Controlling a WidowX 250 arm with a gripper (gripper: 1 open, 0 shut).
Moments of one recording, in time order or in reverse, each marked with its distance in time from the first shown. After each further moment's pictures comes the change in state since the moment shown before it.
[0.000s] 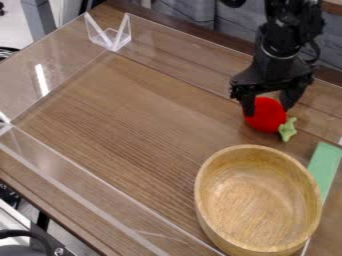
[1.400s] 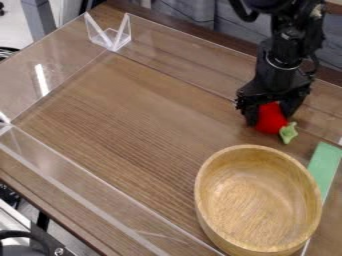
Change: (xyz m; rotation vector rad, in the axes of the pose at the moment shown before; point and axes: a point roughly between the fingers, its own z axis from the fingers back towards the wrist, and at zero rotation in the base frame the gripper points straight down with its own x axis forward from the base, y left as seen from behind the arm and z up) arm 0.001 -0.005 -0.029 0.061 0.080 0.061
